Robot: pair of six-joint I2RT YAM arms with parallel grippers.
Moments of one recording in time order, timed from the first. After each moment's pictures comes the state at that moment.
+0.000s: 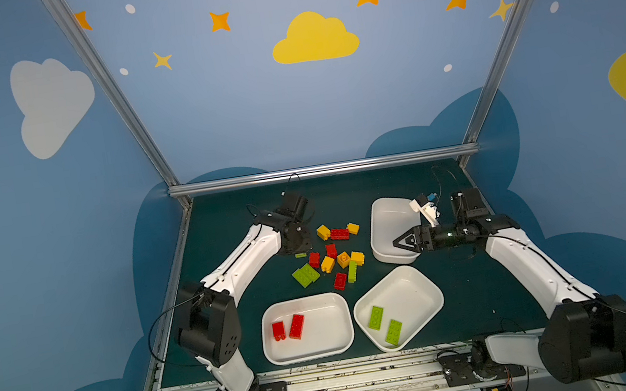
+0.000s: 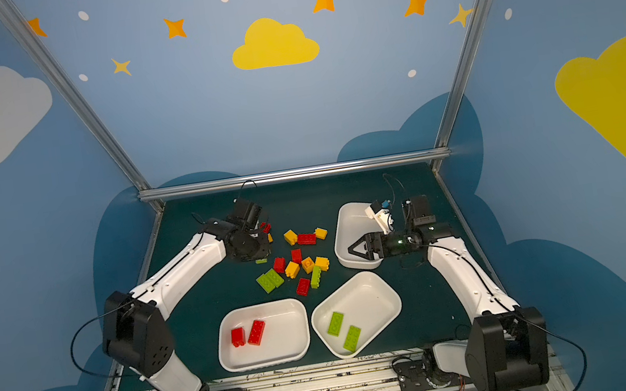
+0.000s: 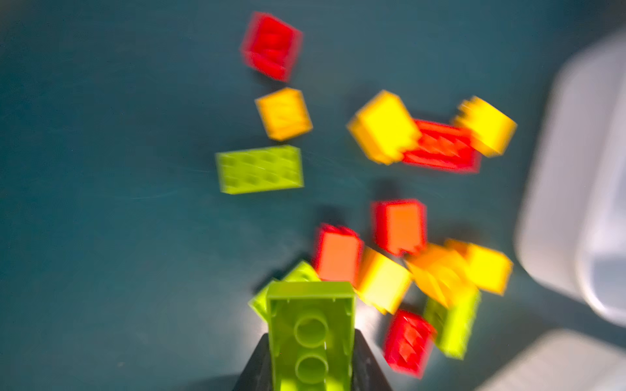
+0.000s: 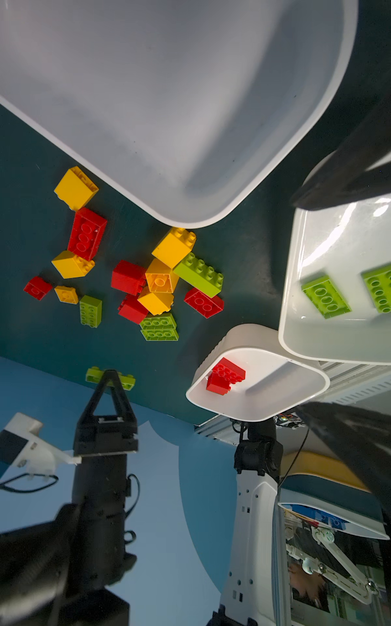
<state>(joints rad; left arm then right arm) -0.54 1.69 1.45 -0.91 -0.03 -0.44 0.10 1.26 0.97 -0.68 -0.89 0.04</state>
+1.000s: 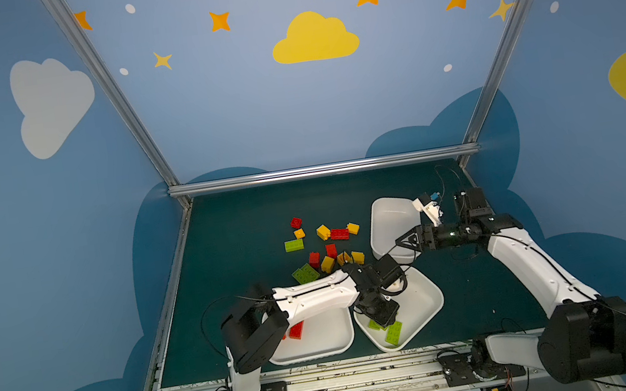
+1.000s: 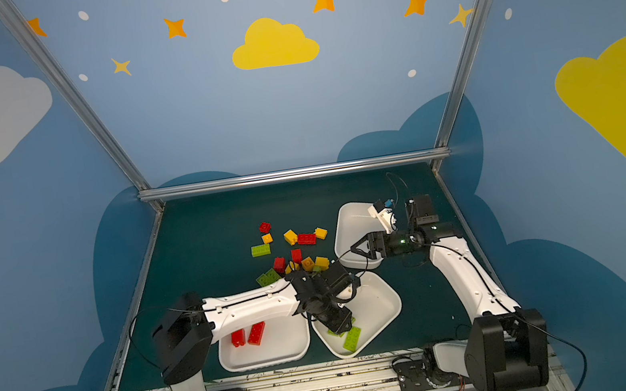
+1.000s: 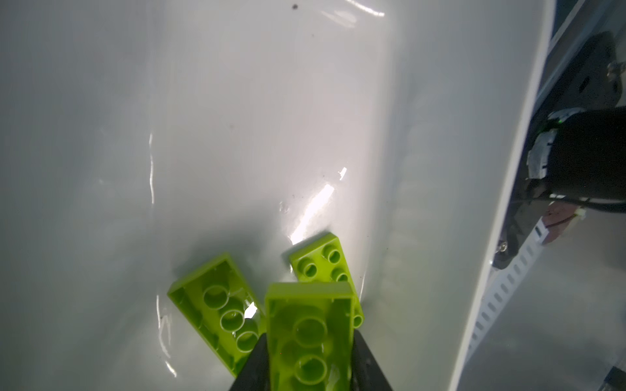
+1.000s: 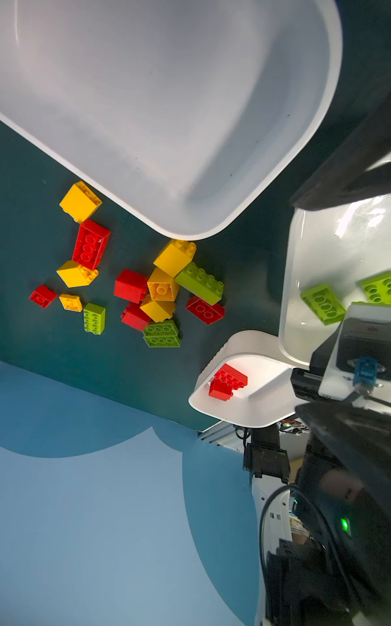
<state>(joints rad) -1.11 1.87 1.34 -0.71 0.26 -0.34 0.08 1.26 0.97 -0.70 -0.88 0.02</state>
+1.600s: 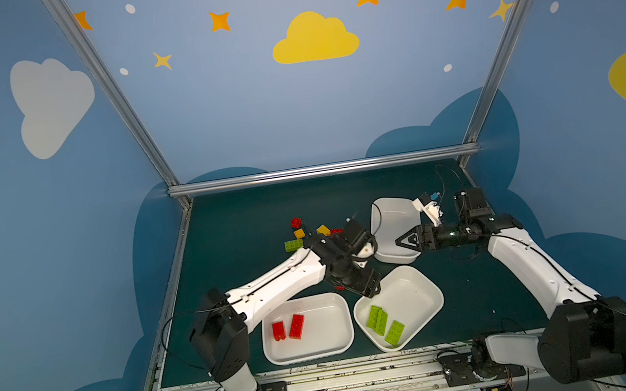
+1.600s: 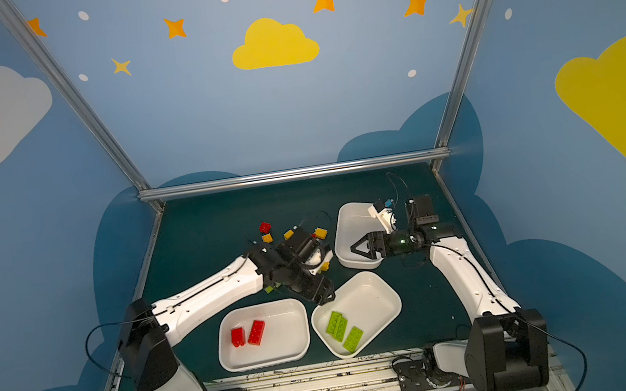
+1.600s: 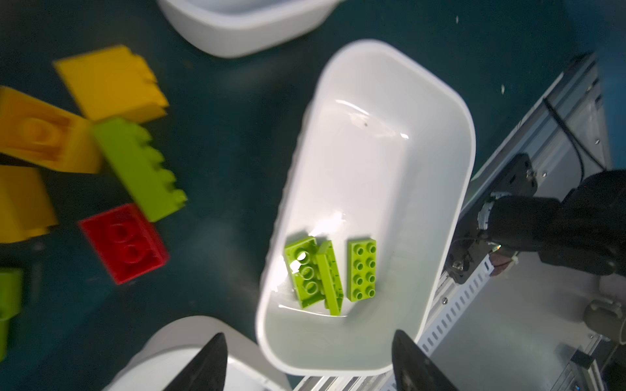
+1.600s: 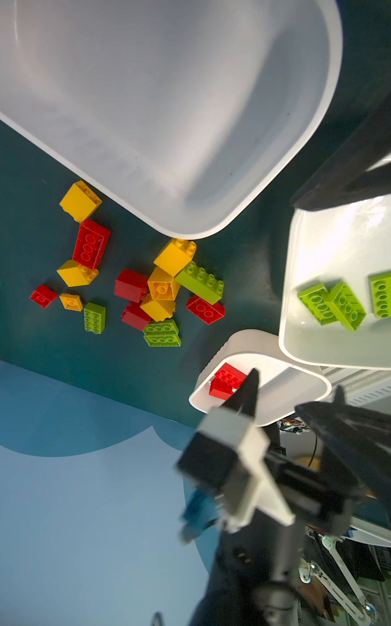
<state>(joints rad) -0.85 1.68 1.44 -0.92 0.26 -0.32 0.08 1.26 0.97 -0.69 -0.88 0.03</state>
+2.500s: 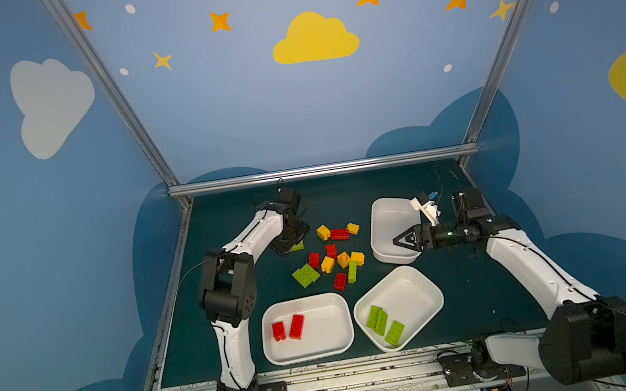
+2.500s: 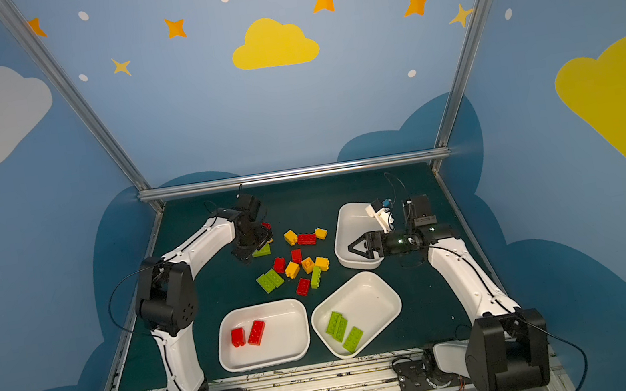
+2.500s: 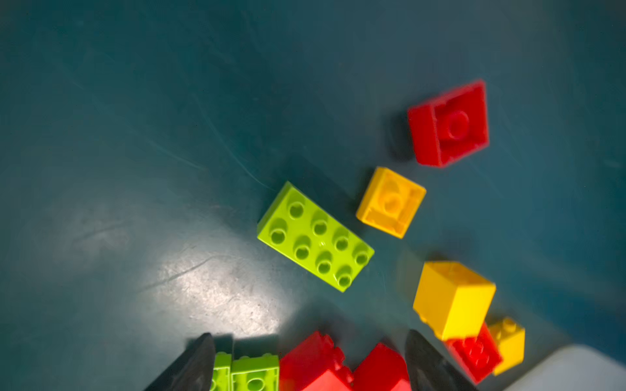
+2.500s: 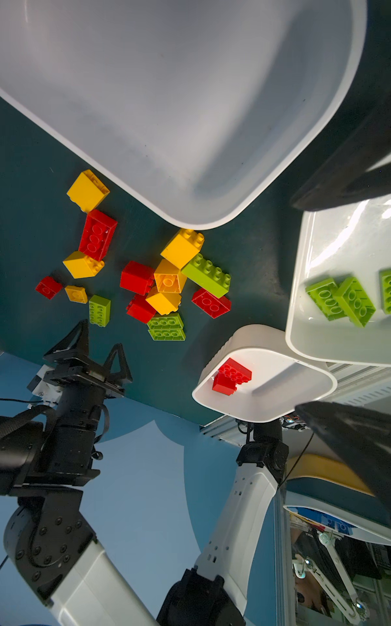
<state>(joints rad) -0.36 2.05 1.66 -0.93 -0.06 -1.20 0.11 1.26 0.96 -0.64 -0.89 0.06</state>
